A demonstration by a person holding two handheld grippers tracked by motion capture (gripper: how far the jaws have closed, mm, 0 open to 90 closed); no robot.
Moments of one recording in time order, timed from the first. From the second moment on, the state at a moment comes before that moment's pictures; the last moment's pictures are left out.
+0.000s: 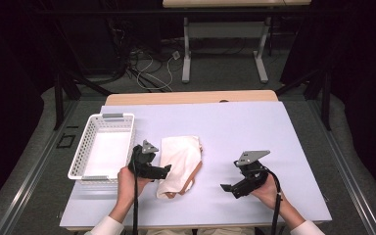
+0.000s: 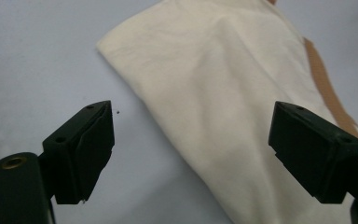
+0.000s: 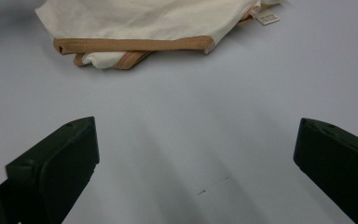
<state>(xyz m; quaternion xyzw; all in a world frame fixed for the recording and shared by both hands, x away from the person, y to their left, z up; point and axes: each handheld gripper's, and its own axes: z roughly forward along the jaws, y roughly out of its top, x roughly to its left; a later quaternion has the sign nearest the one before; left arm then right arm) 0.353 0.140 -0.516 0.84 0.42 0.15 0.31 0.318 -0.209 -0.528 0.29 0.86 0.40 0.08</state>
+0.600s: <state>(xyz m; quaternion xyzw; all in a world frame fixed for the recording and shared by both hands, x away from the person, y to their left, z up) 0.379 0.128 -0.540 0.85 0.44 0.11 0.26 0.312 -0.213 -0.529 0.29 0.87 0.40 0.09</state>
